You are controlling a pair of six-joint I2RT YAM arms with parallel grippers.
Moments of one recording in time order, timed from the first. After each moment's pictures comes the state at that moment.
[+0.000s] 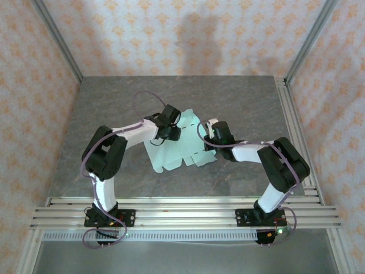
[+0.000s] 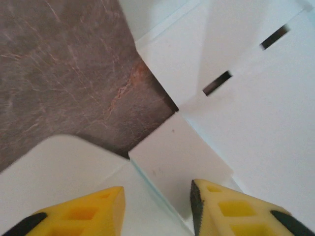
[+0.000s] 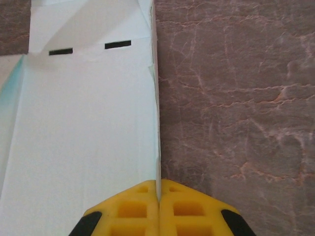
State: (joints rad) left arm -0.52 1.87 1.25 -0.42 -0.06 -0.33; right arm 0.52 1.67 0.71 0.22 0.02 0.14
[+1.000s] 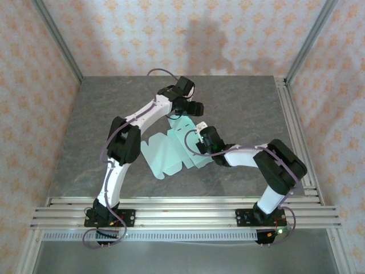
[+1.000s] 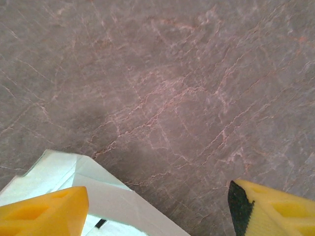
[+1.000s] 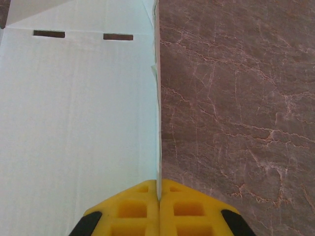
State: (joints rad) left arm -0.50 2.26 2.02 -0.76 0.17 -0.43; right arm 0.67 1.67 0.72 0.24 0.27 -0.07
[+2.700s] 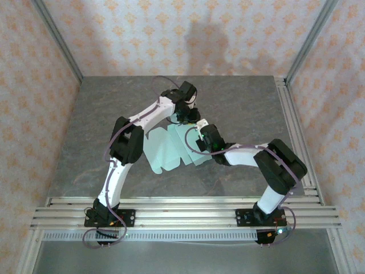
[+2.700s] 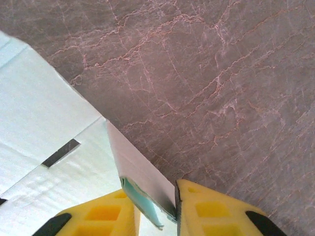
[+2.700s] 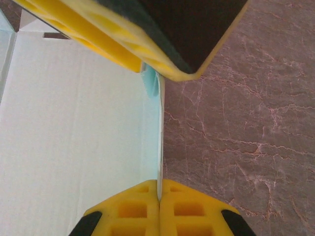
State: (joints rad) left arm -0.53 2.28 2.02 -0.87 0.30 -0.51; right arm 0.67 1.67 0.73 0.27 0.28 -0.05
